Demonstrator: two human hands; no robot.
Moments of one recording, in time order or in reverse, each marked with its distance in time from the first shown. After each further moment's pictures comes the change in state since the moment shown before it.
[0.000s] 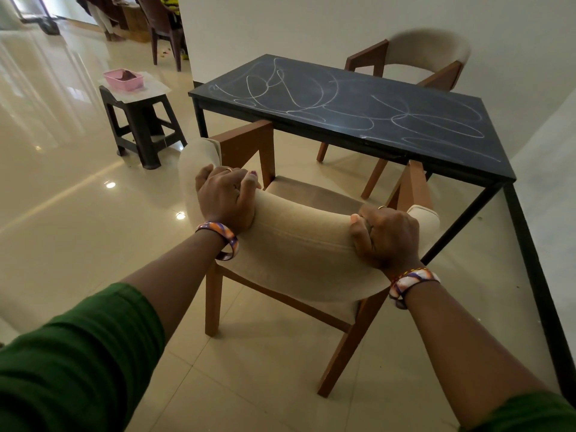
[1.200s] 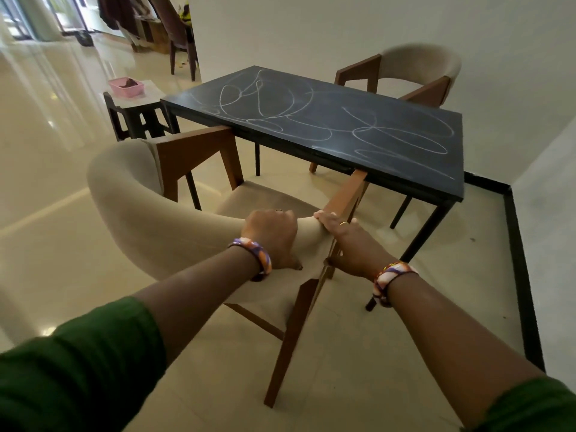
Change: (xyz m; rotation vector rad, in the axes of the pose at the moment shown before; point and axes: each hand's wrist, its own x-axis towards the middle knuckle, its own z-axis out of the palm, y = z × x) left_hand -0.066 0.197 0.149 0.851 -0.703 0.317; right_hand 0.000 0.168 -0.060 0.087 -0.850 0.033
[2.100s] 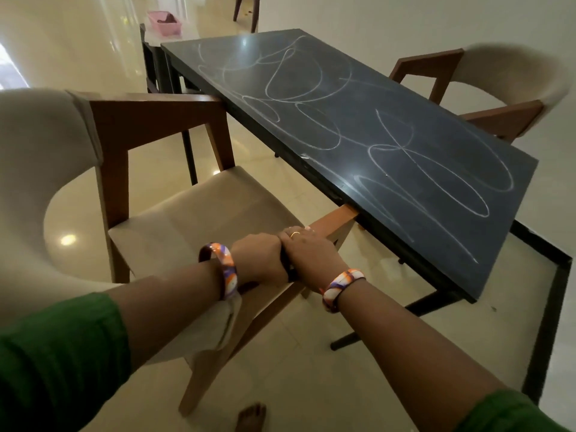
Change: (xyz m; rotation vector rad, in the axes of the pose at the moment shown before) left_hand 0.195 0.074 0.051 -0.481 -0.417 -0.385; right_hand 0.154 0.133 -0.018 -0.268 -0.180 -0.421
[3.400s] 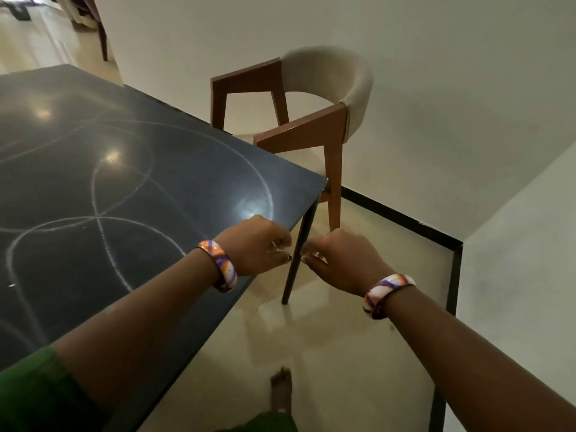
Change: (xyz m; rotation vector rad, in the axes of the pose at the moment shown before) left_hand 0.338 0.547 -0.046 -0.064 0.122 0.619; right_hand -0.197 0.648 -0.057 0.089 0.170 0.238
